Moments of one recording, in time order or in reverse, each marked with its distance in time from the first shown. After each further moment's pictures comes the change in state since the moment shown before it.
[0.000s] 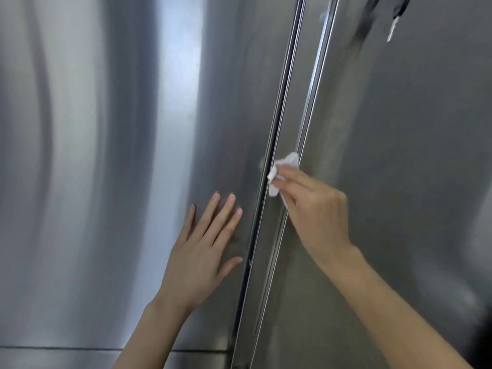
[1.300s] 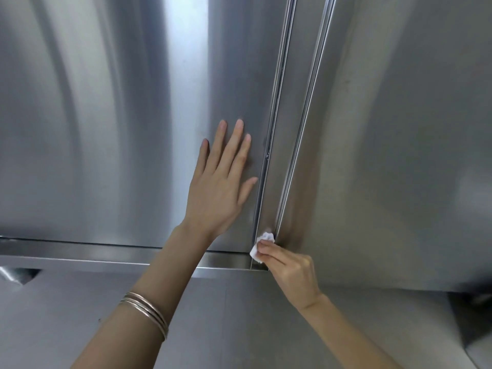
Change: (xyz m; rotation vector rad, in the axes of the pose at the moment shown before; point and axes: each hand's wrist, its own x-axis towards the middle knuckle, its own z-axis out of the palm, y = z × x) left_hand -0.047 0.033 0.034 -0.067 -0.009 -0.121; right_hand -0.297 -0.042 0.073 0.317 -0.267 0.002
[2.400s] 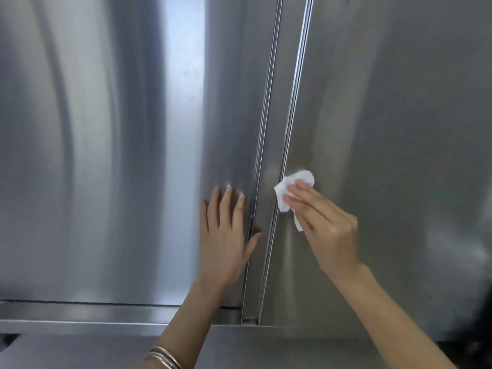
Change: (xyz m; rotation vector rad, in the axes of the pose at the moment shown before) left_hand 0.016 0.033 -0.010 0.075 0.052 -0.167; right_hand 0.154 0.020 -0.130 -0.176 0.421 -0.060
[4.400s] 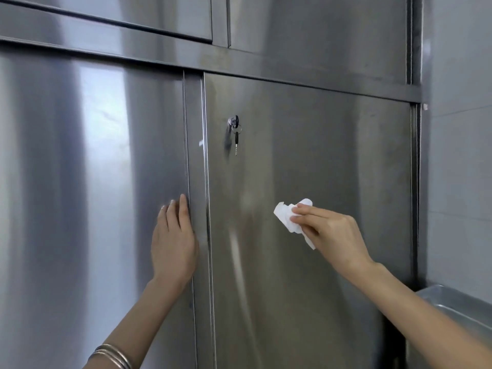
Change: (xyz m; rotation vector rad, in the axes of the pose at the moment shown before) left_hand 0.159 0.030 -0.125 -0.241 0.003 0.029; right_hand 0.146 0.030 -0.165 -0.420 -0.155 0.088
